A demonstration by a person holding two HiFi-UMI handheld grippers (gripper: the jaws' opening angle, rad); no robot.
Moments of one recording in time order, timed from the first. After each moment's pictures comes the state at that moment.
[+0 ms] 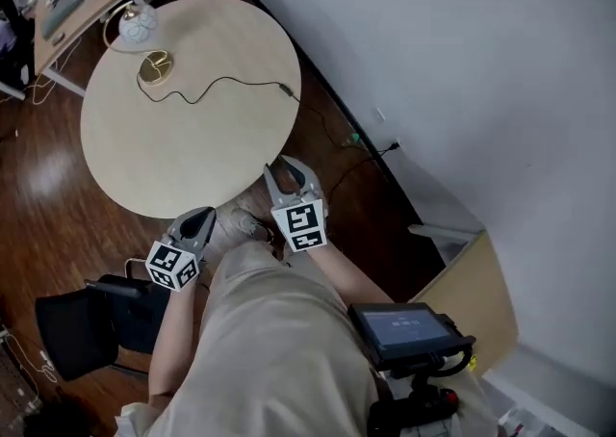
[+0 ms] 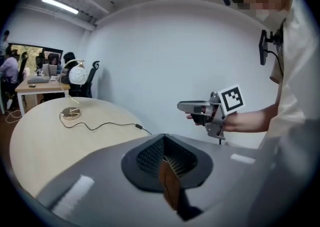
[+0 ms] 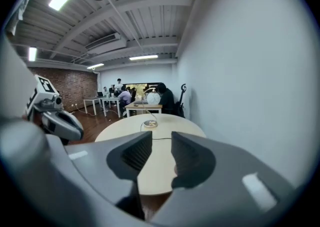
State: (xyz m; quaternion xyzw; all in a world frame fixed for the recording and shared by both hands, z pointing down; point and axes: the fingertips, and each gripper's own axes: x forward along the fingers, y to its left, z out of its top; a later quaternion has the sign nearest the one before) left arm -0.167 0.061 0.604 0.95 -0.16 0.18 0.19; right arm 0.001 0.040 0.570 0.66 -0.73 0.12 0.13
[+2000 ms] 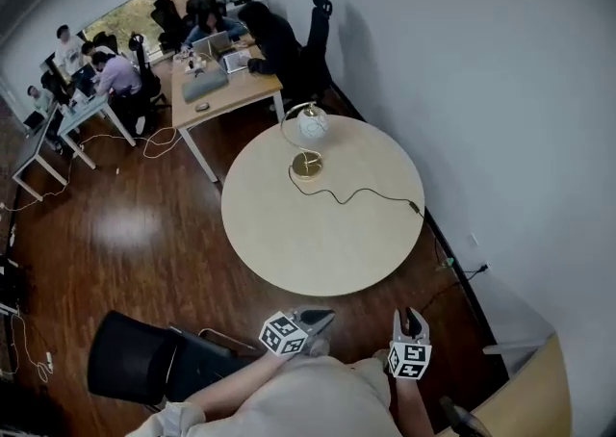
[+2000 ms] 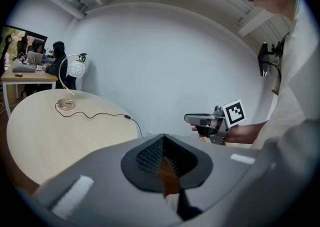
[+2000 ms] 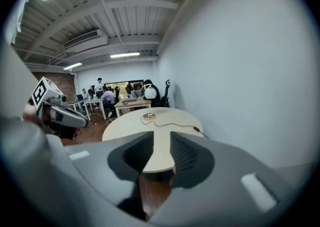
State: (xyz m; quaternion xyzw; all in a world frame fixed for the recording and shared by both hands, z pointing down) left arm -0.284 0.116 0.619 0.96 -0.03 0.18 0.23; right arm -0.109 0.180 0.607 0.75 -0.62 0.18 0.12
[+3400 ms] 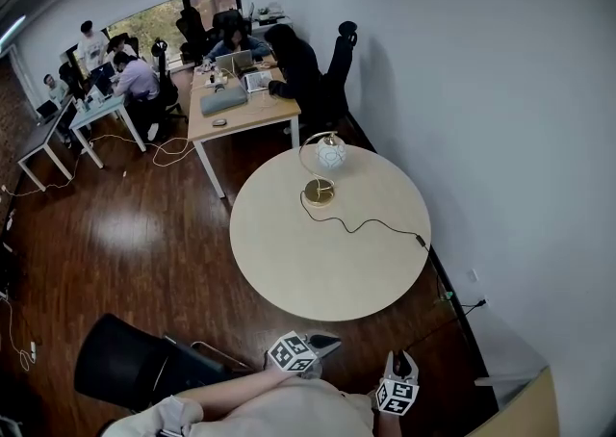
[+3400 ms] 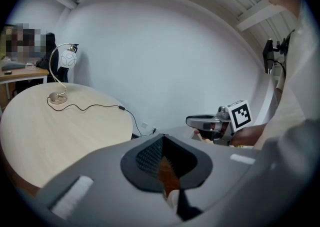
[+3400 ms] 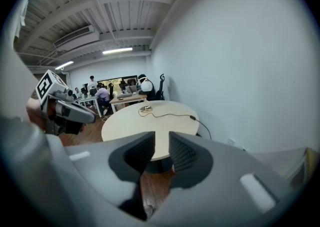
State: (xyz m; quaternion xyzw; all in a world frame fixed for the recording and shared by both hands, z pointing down) left arm -0.283 0.128 0.640 0.95 0.02 0.22 0.22; right arm -0.140 0.210 0.636 0.77 -0.59 0.21 0.12
